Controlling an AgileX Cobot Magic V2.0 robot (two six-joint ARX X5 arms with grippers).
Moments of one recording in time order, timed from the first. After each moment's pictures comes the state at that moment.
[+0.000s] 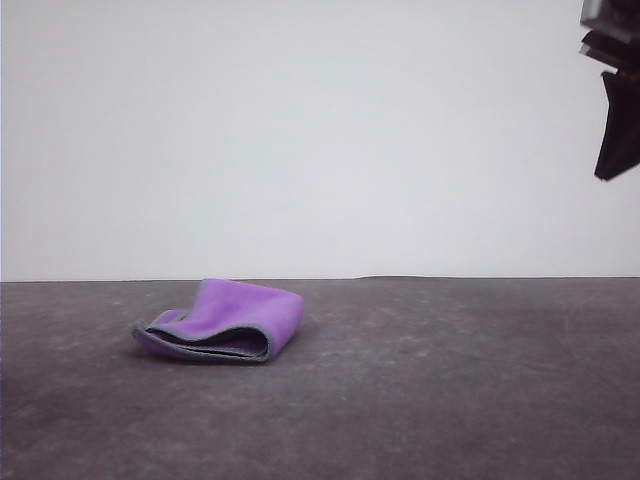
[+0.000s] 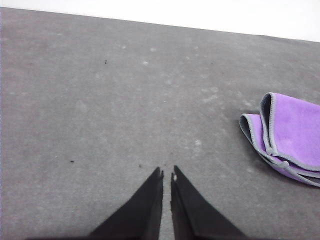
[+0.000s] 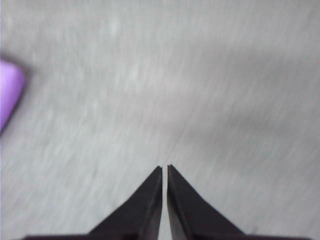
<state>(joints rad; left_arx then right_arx) 0.00 0.01 0.08 -0.31 0.10 -0.09 -0.03 1.29 1.06 -0.63 -0.39 -0.11</state>
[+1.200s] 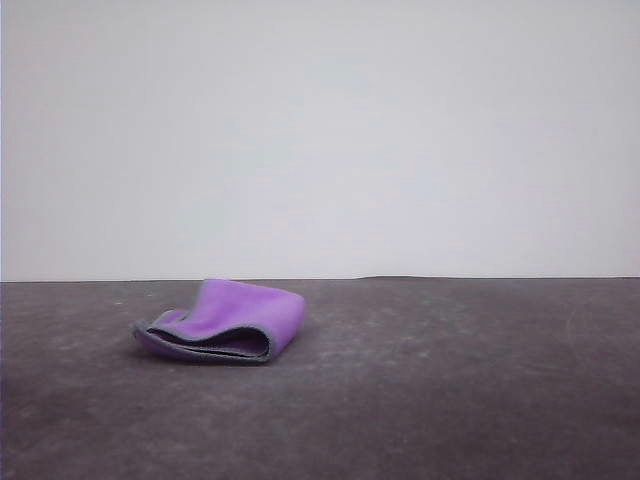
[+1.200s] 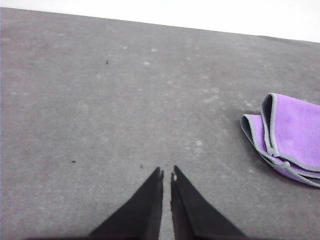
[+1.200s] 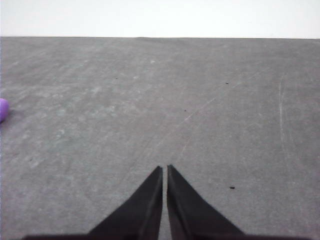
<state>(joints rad) 0.00 0.01 0.08 -0.31 0.10 -0.09 0.03 0.01 0.04 -0.23 -0.18 0.06</state>
